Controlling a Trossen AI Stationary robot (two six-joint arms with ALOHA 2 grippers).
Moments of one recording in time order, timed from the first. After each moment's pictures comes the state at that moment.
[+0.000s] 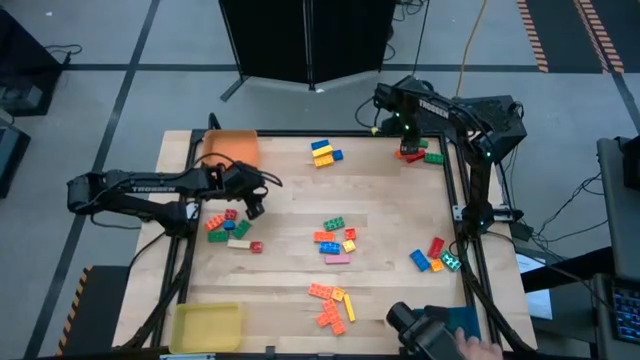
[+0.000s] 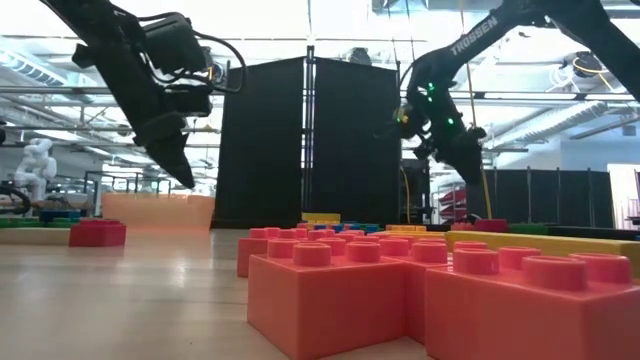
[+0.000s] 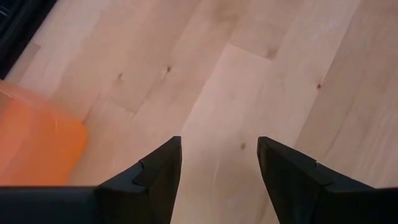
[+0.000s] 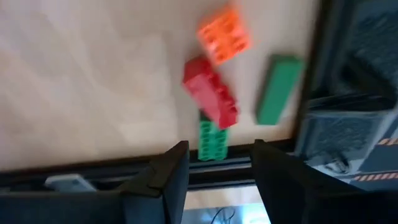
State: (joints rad) left arm 0.28 1.12 0.58 -0.46 -0.18 -0.10; right arm -0.89 2.01 1.66 -1.51 0.27 -0.67
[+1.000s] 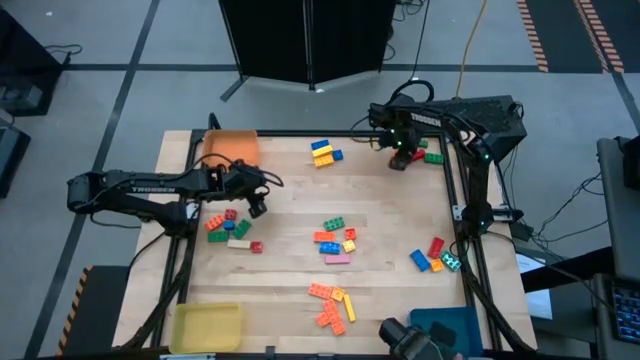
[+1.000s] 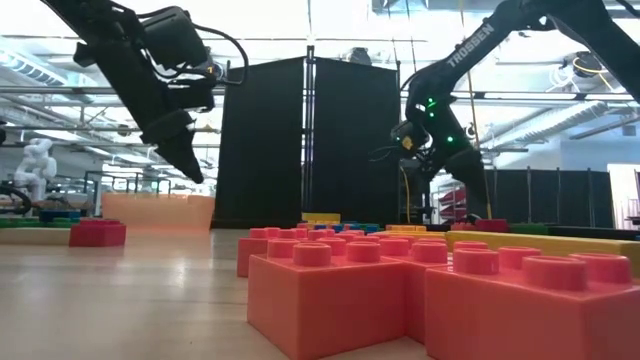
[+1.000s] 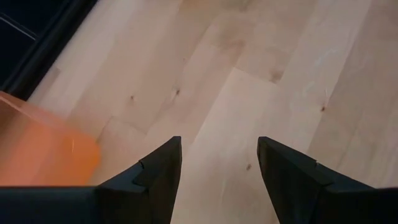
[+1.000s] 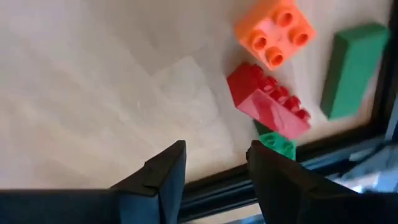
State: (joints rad) left arm 0.26 1.12 0.58 -0.39 -0.24 -0.09; right arm -0.81 2.01 1.51 -1.43 0.22 -0.20
